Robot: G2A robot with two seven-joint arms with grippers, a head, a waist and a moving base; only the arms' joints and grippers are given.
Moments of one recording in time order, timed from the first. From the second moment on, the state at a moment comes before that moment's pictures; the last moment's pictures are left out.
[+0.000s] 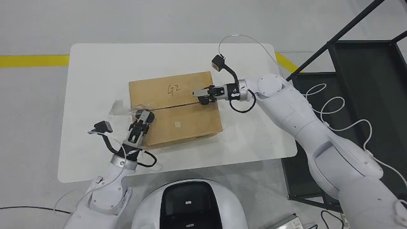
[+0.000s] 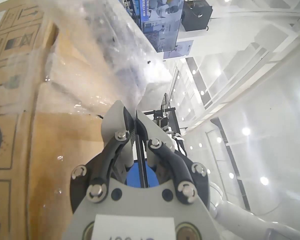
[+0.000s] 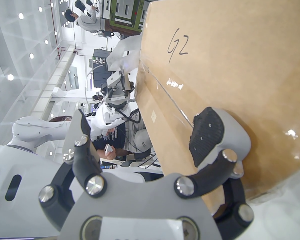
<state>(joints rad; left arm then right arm) 1.65 -1.17 -1.23 -1.74 0.00 -0.42 0.05 -0.58 -1.19 0.63 -0.80 0.58 -0.59 1.14</state>
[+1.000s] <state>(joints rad) 1.64 -1.18 -1.20 -1.88 0.35 -0.01 -0.08 -0.58 -1.19 0.63 -0.80 0.58 -0.59 1.14</state>
